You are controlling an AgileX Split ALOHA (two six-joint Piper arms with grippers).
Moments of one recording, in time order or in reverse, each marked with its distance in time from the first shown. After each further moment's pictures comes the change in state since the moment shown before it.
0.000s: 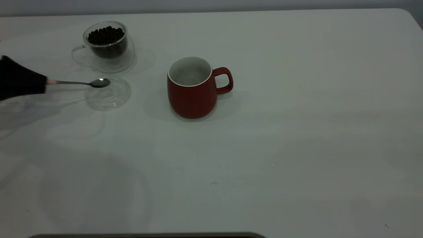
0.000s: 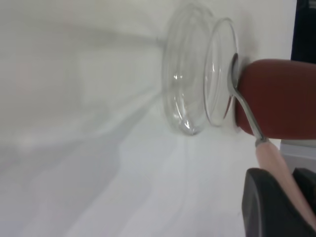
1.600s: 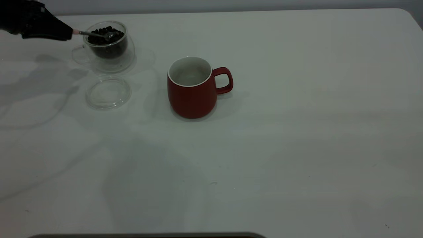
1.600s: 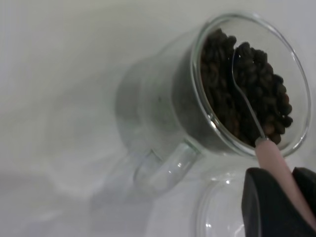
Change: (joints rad) left arm -0.249 -0.158 -0.079 -0.035 -0.398 0.268; right arm 0.000 0.000 0.000 0.000 0.000 -0.002
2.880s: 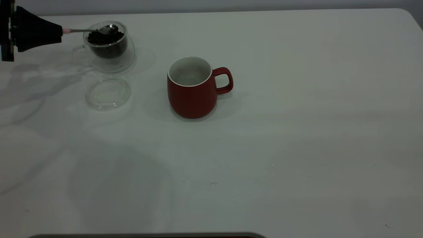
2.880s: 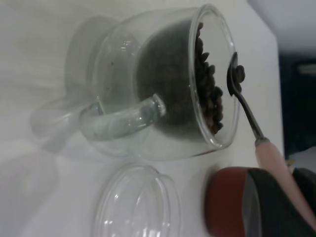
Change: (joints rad) left arm 0.123 0.113 -0.002 -0.215 0.309 -0.269; right arm 0.000 0.000 0.000 0.000 0.000 0.000
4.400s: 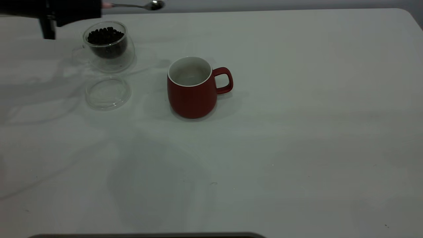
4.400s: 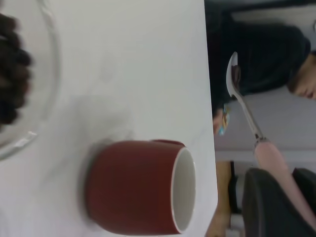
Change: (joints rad) left arm -0.195 -0.075 -0.002 -0.007 0.107 -0.141; right arm 0.000 0.000 0.000 0.000 0.000 0.000
